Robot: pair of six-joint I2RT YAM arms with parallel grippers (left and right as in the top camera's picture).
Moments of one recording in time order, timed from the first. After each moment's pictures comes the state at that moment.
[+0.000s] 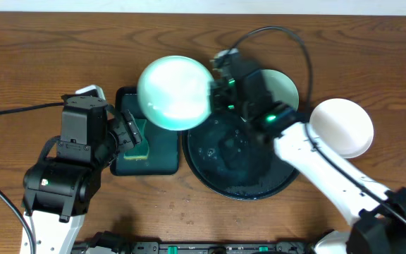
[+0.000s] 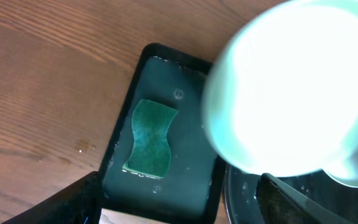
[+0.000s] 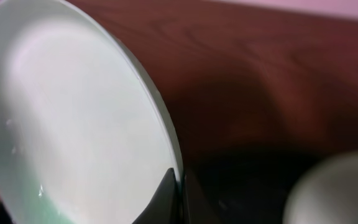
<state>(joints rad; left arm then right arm) -0.20 0.99 1.16 -1.02 -0.11 -0.50 0.64 1.62 1.20 -0.17 0.00 0.28</state>
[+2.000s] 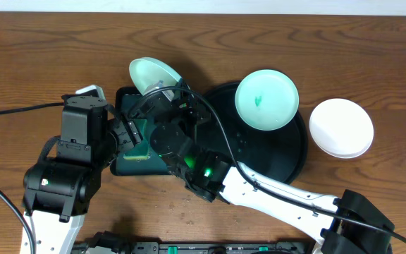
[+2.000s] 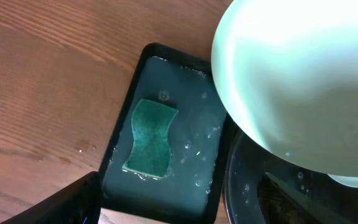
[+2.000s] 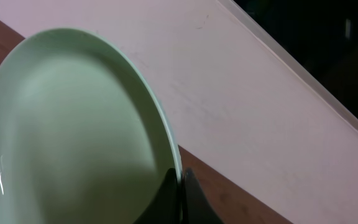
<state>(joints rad) -0.20 0.99 1.16 -1.02 -0.11 -0.50 1.08 1.70 1.20 0.29 1.02 -0.43</state>
